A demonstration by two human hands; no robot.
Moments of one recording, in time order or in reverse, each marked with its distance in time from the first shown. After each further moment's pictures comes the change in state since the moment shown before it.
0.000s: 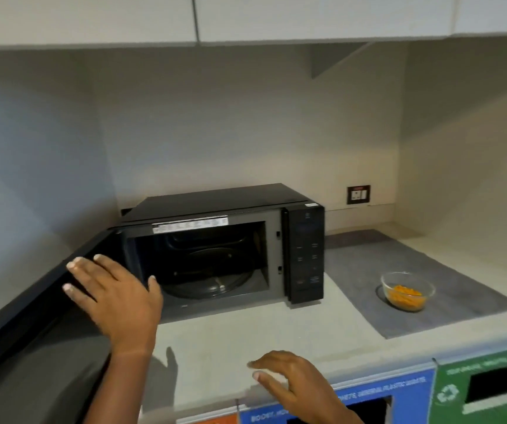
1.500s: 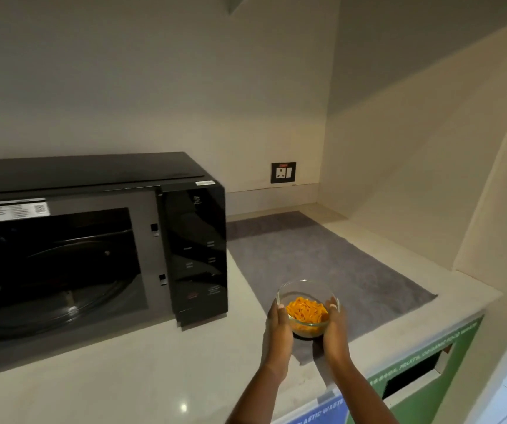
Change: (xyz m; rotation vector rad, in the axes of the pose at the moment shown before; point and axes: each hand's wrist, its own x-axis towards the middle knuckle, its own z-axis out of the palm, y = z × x) left_hand -0.219 0.309 0.292 -1.272 -1.238 -0.243; right_hand 0.025 0.282 -0.132 0.869 1.123 0.580
